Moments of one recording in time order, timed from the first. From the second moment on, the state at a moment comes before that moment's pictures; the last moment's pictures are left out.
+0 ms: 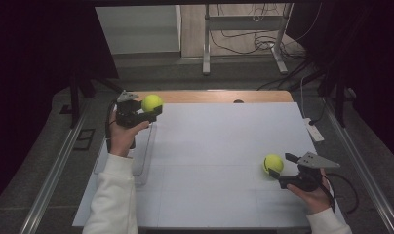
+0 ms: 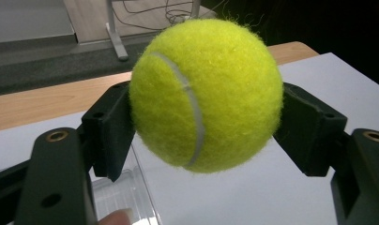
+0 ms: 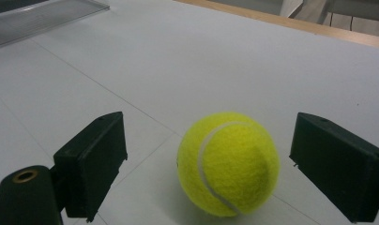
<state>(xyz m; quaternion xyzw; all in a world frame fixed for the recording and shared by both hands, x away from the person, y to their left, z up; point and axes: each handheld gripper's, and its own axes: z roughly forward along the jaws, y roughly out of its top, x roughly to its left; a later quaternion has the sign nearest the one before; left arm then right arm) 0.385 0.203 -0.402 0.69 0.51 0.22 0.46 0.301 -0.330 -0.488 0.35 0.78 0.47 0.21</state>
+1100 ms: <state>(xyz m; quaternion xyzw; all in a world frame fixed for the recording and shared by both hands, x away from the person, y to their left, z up) 0.388 0.232 -0.408 0.67 0.54 0.24 0.45 0.301 -0.330 -0.488 0.34 0.78 0.47 0.21</state>
